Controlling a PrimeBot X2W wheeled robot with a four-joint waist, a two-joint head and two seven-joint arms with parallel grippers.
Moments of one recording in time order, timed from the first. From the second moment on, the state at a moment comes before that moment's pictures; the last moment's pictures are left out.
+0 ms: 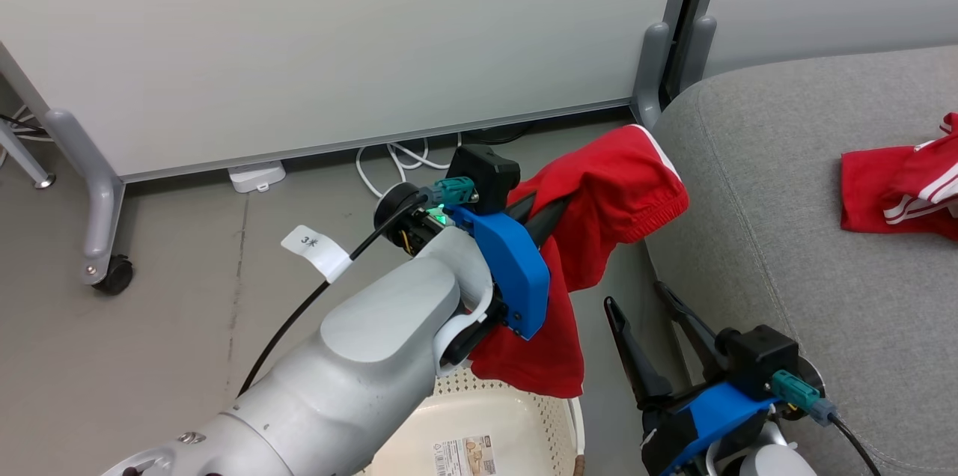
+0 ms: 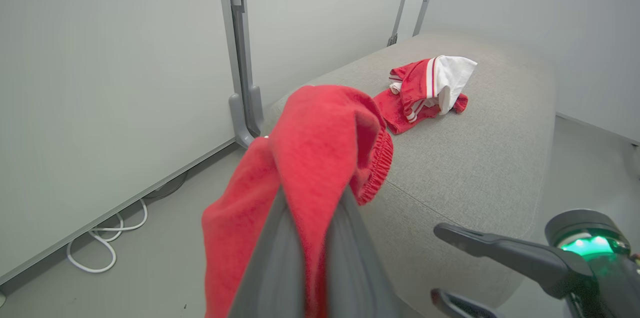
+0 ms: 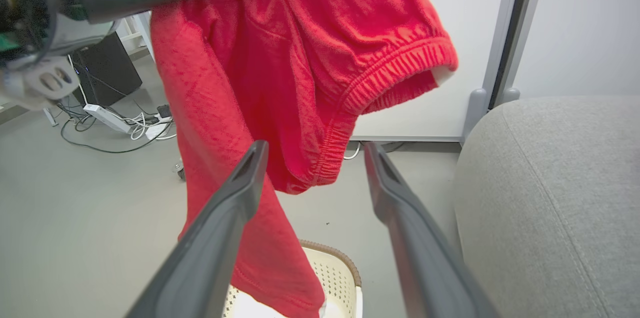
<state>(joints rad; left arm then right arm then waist) -0.91 0.06 -1.18 0.77 -1.00 -0.13 -0.13 -0.14 -0.05 0.22 0.26 0.19 0.13 -0.14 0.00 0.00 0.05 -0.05</state>
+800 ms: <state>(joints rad) -0.93 0.05 -1.25 0.75 -1.06 -0.13 -0.14 -0.32 -0.05 0.40 0.41 0.20 0.13 -0.04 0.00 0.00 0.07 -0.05</state>
